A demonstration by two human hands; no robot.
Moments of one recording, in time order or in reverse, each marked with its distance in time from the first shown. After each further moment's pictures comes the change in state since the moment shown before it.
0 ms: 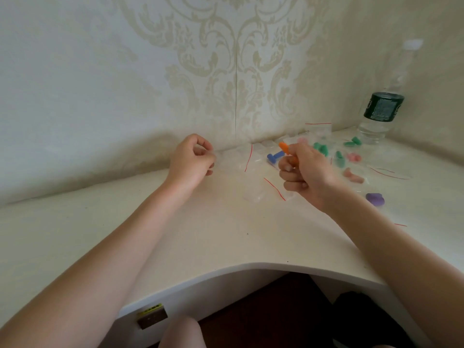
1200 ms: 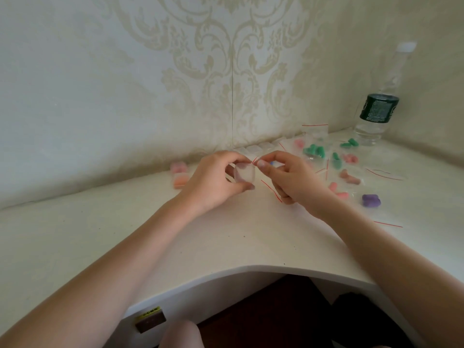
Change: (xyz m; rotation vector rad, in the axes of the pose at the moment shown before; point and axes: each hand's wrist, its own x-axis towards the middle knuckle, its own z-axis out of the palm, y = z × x) left_hand -0.035 0.013 0.018 0.380 -0.324 0.432; right_hand -0.003 0.015 0.003 -0.475 -0.078 -0.200
